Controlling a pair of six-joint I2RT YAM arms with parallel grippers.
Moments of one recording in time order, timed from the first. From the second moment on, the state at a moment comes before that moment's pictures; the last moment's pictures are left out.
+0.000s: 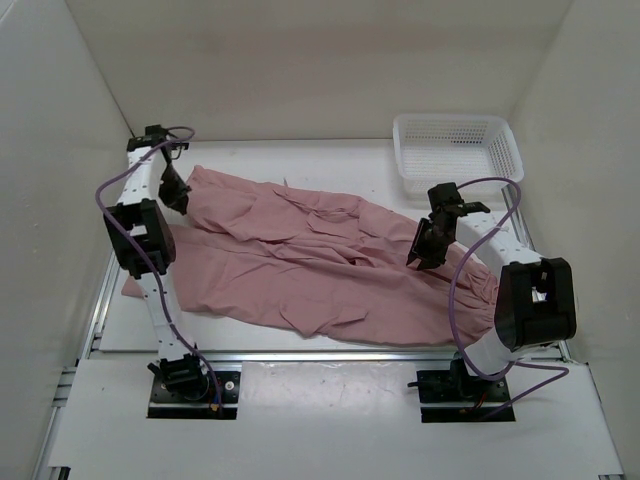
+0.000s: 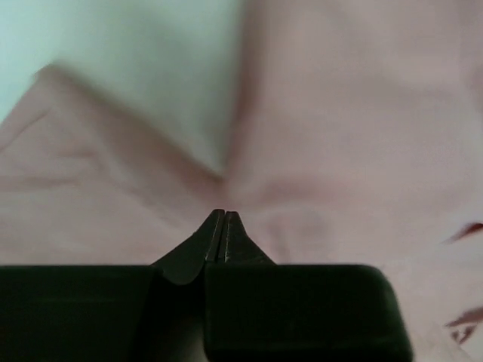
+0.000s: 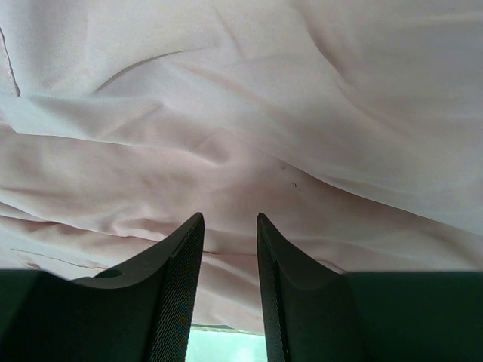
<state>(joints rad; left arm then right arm) 0.15 2.30 2.16 -1.18 -0.11 -0.45 0.20 1.55 1.05 -0.77 -0.12 0.54</state>
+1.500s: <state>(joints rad) 0.16 2.54 2.38 -1.16 0.02 -0.39 0.20 1.55 1.05 -0.78 -0.12 0.54</state>
